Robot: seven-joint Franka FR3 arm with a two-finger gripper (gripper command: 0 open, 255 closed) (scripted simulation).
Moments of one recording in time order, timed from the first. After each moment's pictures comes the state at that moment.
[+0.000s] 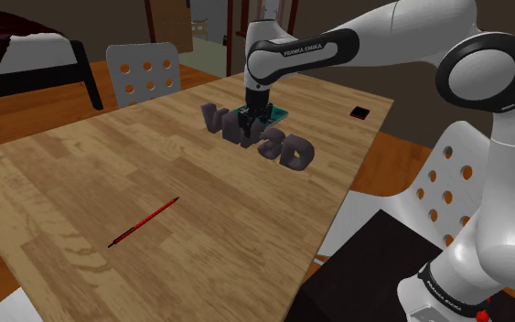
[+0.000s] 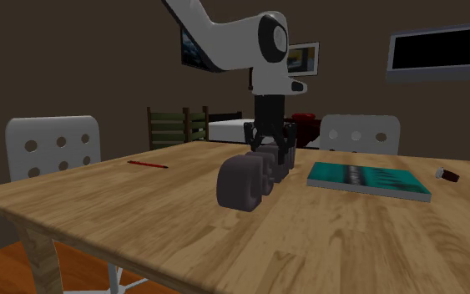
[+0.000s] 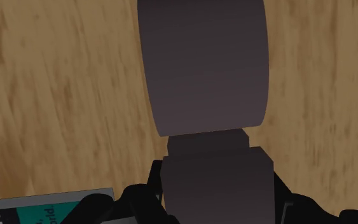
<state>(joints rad) 0.10 0.43 0.08 -1.53 -0.06 1.93 0.12</state>
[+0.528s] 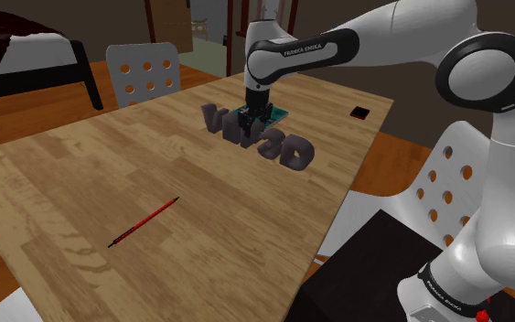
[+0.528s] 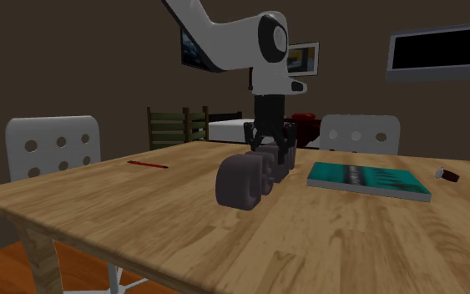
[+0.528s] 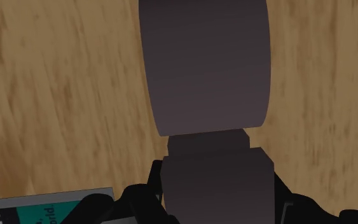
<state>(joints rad) 0.10 0.43 0.08 -1.52 -0.06 1.93 0.12</state>
